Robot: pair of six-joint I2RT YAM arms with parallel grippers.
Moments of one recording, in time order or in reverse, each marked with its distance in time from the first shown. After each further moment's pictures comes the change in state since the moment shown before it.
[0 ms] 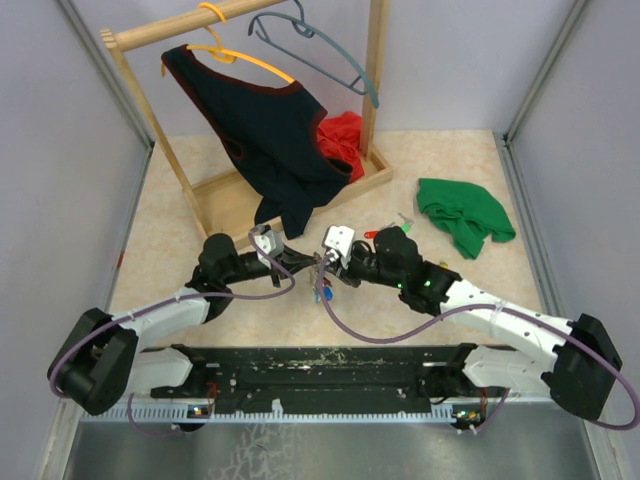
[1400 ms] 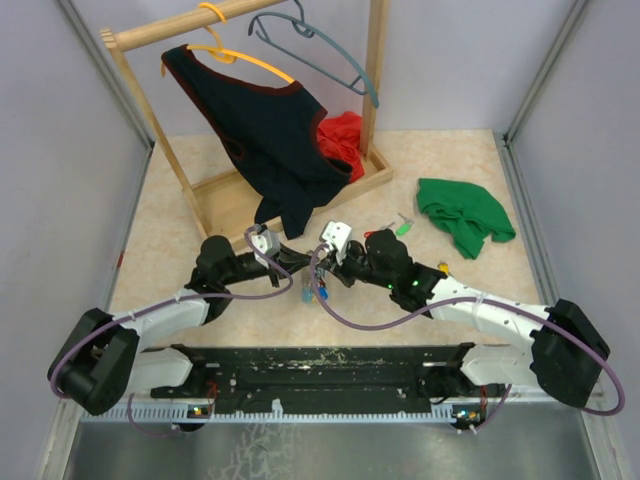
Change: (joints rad) left arm 0.006 0.000 -0.019 0.055 0.000 -0.036; right arm -0.005 0.101 -0.052 0.151 0.061 0.151
